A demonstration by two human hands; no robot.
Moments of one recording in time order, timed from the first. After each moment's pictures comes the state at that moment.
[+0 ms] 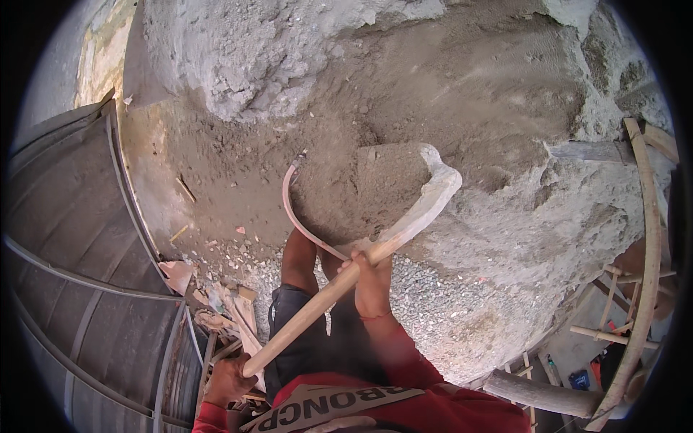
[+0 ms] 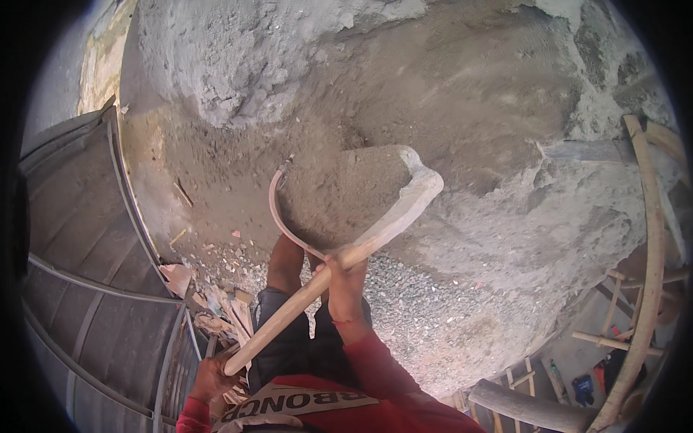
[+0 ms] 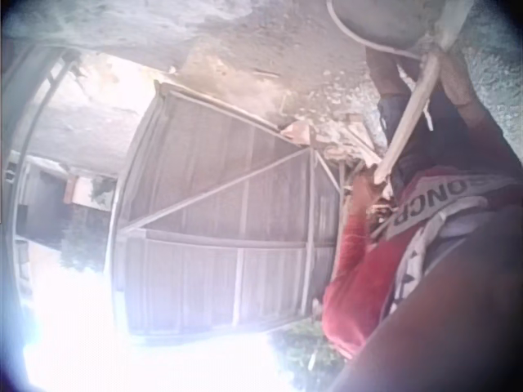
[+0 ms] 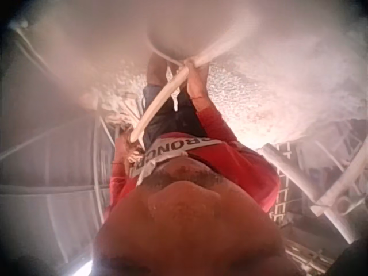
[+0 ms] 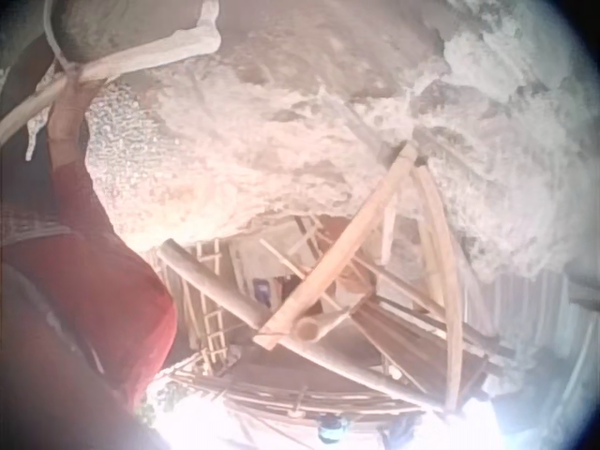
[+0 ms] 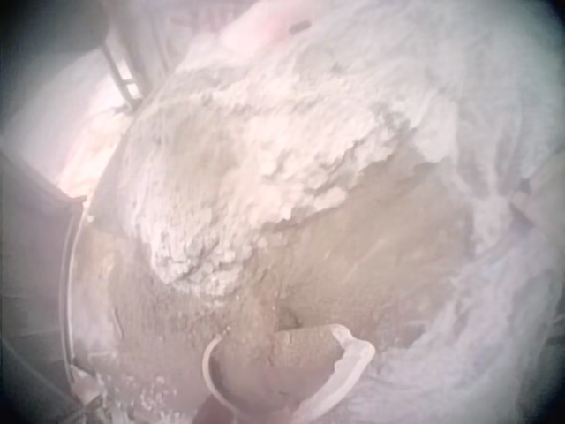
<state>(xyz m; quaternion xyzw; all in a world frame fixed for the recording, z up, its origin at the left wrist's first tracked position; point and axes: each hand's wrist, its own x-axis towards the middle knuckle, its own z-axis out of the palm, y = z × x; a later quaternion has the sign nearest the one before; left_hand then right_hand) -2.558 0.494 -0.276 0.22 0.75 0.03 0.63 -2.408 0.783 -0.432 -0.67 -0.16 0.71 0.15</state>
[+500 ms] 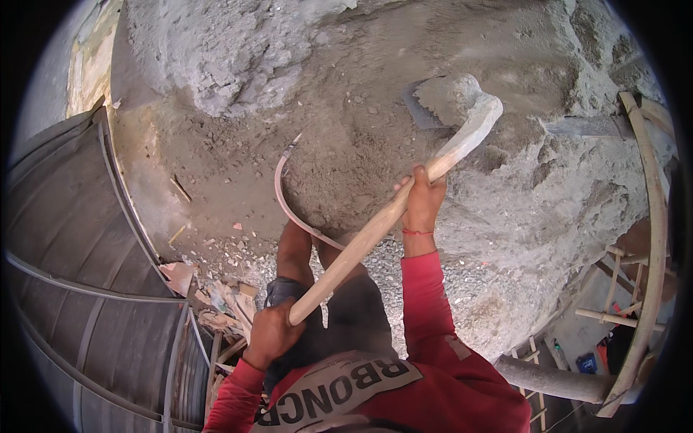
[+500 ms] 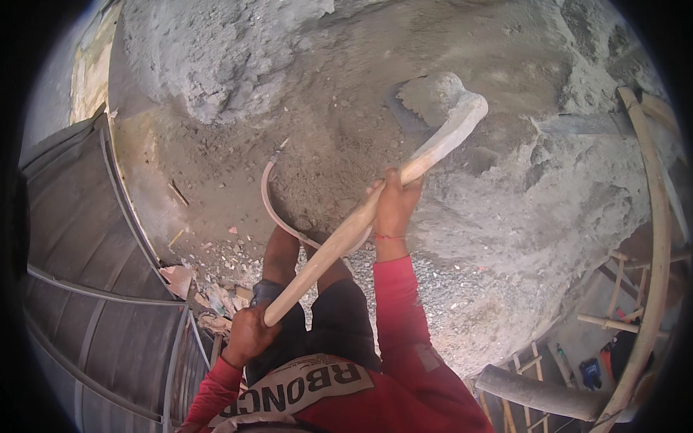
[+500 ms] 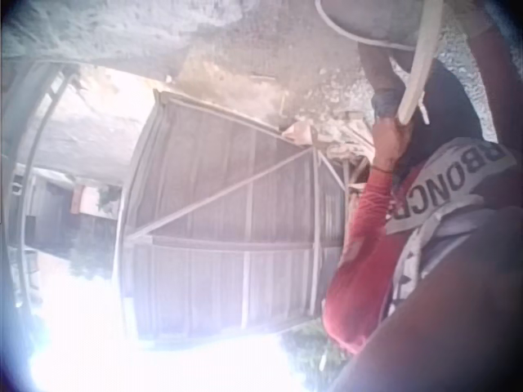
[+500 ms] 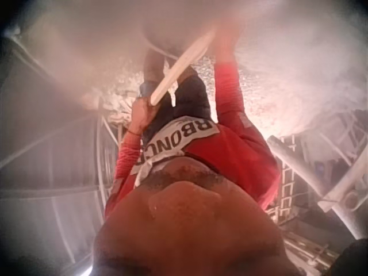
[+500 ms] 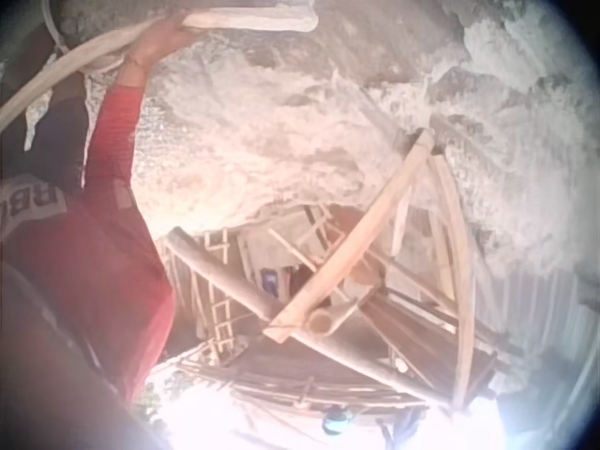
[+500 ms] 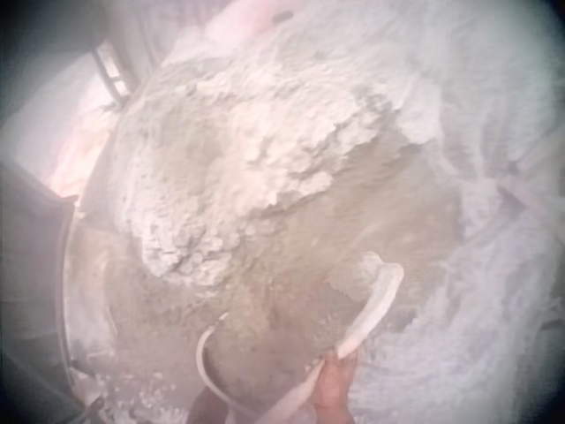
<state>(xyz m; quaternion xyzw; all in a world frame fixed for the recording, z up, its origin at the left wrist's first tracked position) -2.519 0.613 -0.357 0.27 0.76 0.08 0.58 -2.402 0.913 -0.503 -0.68 -0.31 0.61 0.28</state>
